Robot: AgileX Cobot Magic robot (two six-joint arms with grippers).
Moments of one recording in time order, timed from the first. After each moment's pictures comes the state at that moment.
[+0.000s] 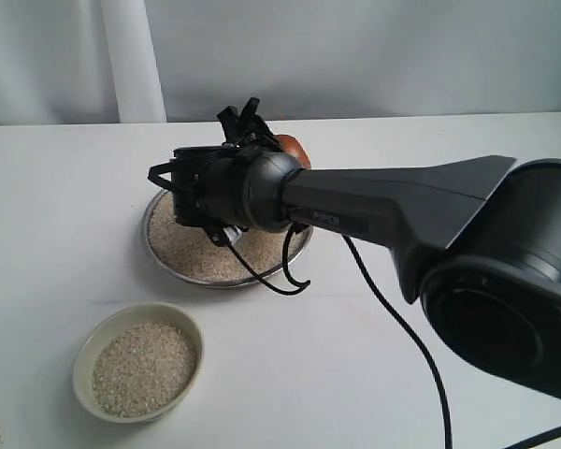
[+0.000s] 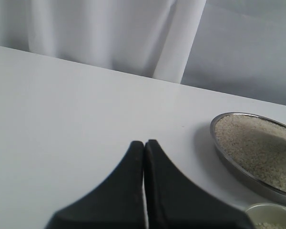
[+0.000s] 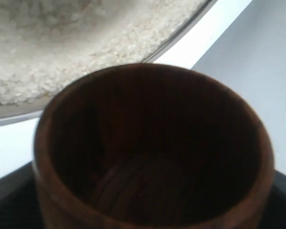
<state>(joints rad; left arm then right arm) 0.05 0.00 0.00 0.06 0.29 -0.27 0.85 2.41 -1.89 -1.15 1.06 -0.60</state>
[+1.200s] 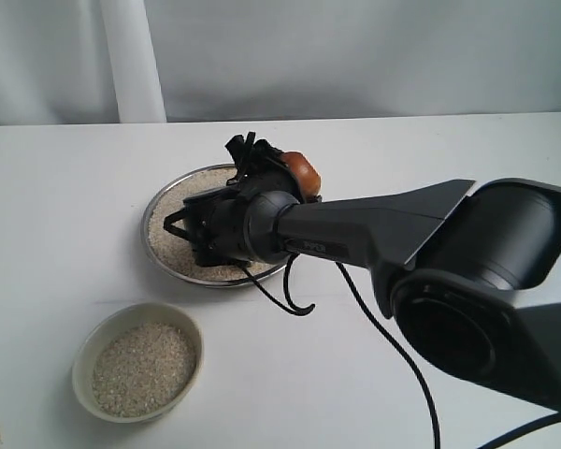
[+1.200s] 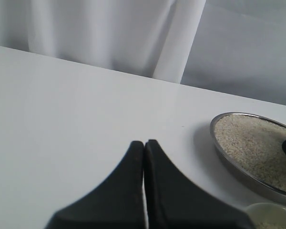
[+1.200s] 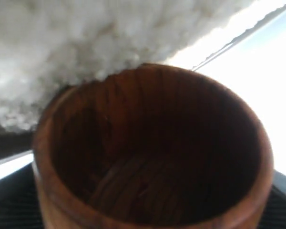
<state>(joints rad) 0.05 0.00 0.00 0.06 0.29 -0.27 0.85 2.49 -1.84 -1.31 1.07 -0.52</state>
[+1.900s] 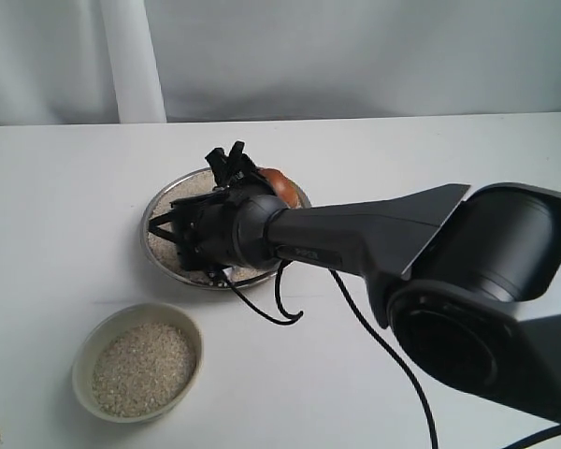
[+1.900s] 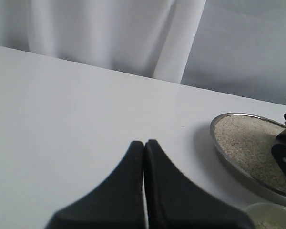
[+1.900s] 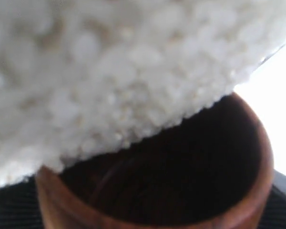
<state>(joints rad) 0.05 0.00 0.00 0.06 0.29 -0.27 0.88 2.48 -1.85 -1.20 0.97 -0.54</state>
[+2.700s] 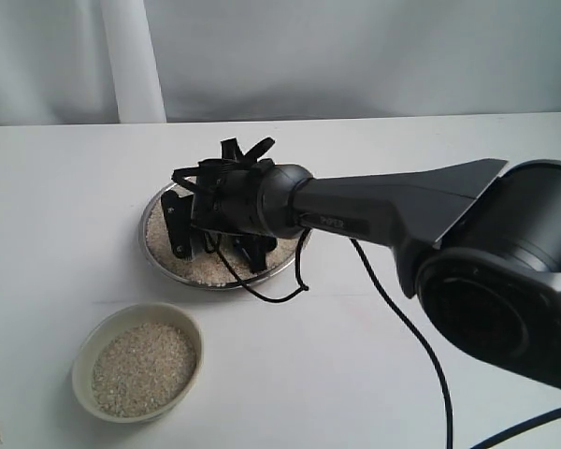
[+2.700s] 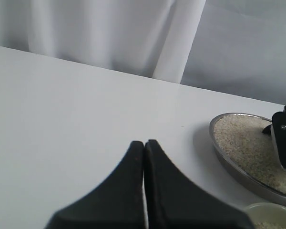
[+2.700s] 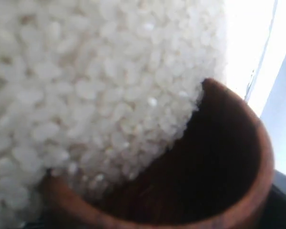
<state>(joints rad) 0.05 0.00 0.00 0.06 0.29 -0.27 0.82 2.44 -1.85 -0.89 0.72 -0.37</state>
